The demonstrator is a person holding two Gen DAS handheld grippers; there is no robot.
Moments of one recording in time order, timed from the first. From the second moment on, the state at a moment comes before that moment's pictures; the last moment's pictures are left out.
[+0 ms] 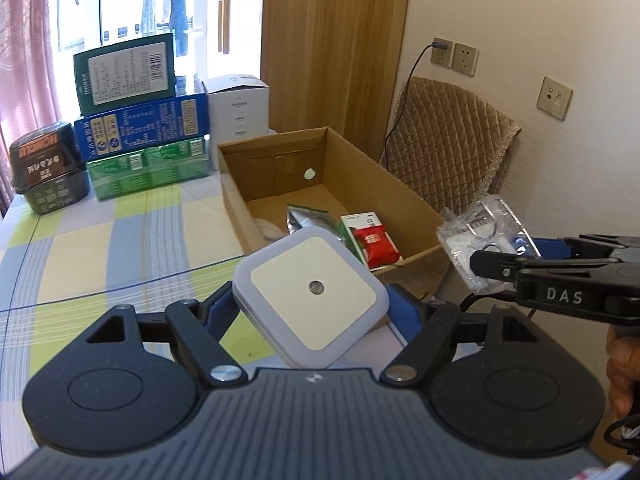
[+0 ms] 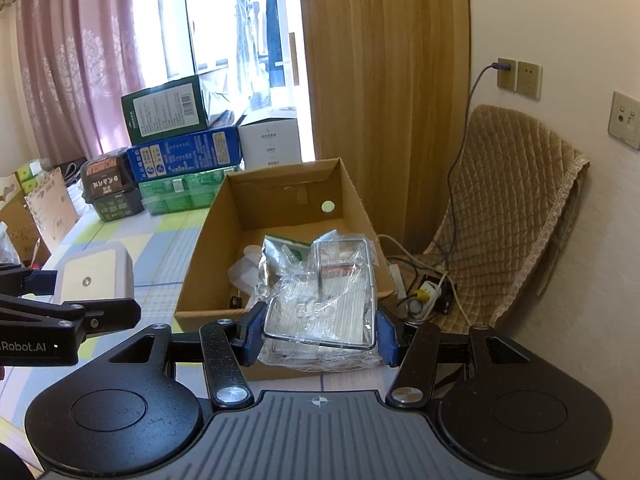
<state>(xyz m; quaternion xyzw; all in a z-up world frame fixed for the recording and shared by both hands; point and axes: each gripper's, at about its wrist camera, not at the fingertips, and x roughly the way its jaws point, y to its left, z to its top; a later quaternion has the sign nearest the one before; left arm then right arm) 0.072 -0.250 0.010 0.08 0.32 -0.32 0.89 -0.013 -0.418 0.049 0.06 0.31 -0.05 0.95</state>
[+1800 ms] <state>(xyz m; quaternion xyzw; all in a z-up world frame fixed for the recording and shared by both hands) 0.213 -0.326 -0.020 0.11 0.34 -0.33 0.87 0.155 -0.461 0.037 0.07 0.34 -0.01 0.94</state>
